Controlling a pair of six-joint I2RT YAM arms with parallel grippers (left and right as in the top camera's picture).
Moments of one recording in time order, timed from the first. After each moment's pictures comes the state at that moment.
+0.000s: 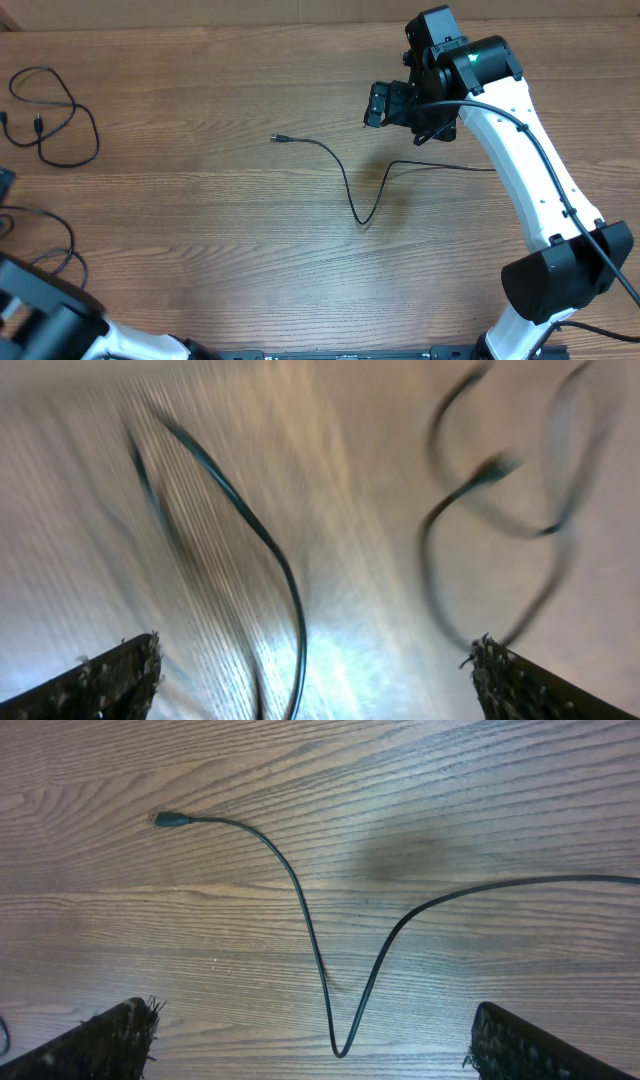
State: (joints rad) left arm 0.95 1.83 1.48 -0.60 0.10 -0.34; right arm 0.33 1.88 1.92 -1.32 -0.17 0.46
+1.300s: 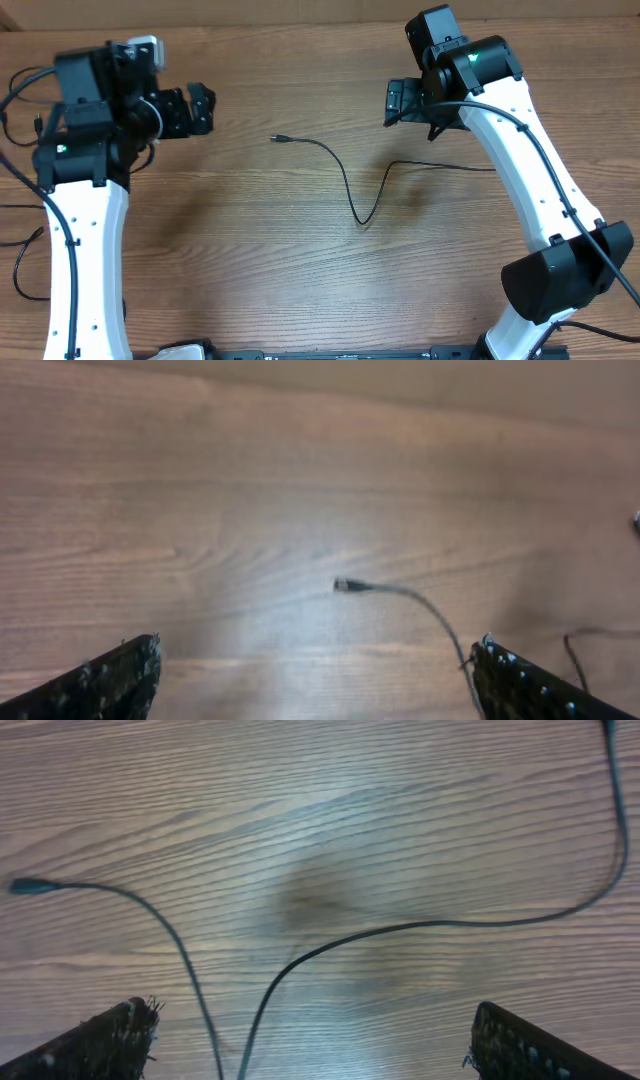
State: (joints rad) left arm 0.11 1.41 1.49 -0.88 0.29 -0.04; right arm 0.33 1.88 1.92 -1.31 0.14 0.42
